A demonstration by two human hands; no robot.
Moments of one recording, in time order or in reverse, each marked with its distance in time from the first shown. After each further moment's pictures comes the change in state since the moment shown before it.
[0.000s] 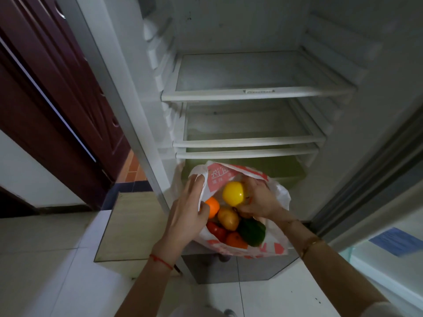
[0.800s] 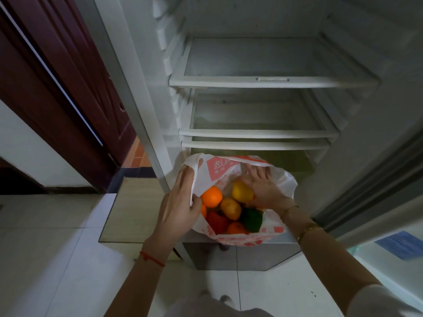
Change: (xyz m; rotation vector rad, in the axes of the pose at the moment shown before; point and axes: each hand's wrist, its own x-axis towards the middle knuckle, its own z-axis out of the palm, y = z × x) left_hand -0.016 -0.007 -0.011 0.055 0.066 -0.124; right_hand 0.012 0.000 -0.004 -0.504 -0.161 -0.228
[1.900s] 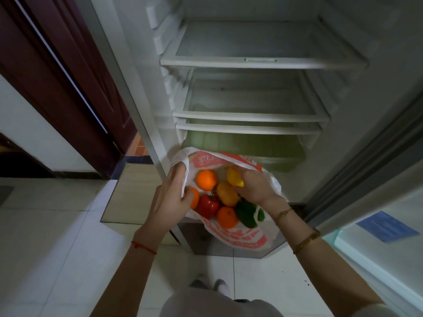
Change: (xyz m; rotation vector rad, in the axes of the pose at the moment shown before) left_hand -0.037 0.024 0.009 -0.006 0.024 -0.105; right_hand -0.048 -0.039 -0.028 0.304 0.024 0.167
